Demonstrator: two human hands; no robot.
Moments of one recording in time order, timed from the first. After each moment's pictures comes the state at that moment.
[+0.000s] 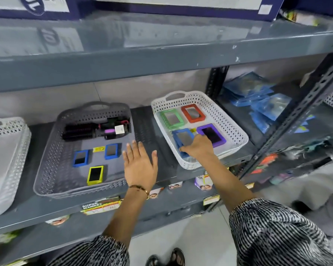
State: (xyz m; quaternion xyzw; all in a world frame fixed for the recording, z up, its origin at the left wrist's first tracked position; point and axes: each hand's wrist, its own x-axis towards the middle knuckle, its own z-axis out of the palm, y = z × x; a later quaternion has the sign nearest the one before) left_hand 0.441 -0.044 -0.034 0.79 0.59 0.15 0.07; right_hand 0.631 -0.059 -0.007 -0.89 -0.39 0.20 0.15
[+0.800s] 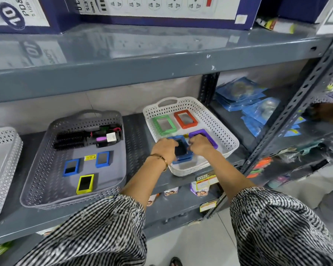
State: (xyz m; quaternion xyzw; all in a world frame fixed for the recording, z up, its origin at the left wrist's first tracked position) left_hand 0.543 -0.011 0.014 0.91 0.39 -0.03 0.16; right_hand 0.677 -0.054 0.005 -0.86 -0.44 0.25 0.10
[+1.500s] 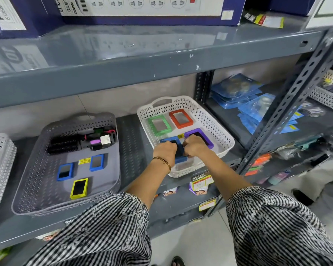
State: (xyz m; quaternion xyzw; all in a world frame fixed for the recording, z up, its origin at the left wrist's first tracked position) left_hand 0.571 -0.021 -0.001 0.91 0.40 -0.11 0.01; right_hand 0.680 -0.050 -0.002 -0.85 -0.45 0.25 0.07
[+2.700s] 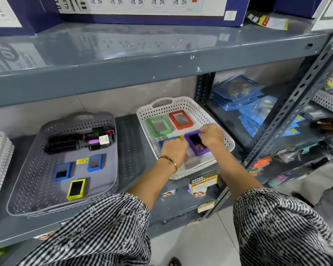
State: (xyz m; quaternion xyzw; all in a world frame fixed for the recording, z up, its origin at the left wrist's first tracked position) left_hand 0.592 -0.028 0.009 0.94 0.34 -0.01 0.03; right_hand 0.729 -0.053 0.007 -0.89 -0.33 0.13 0.29
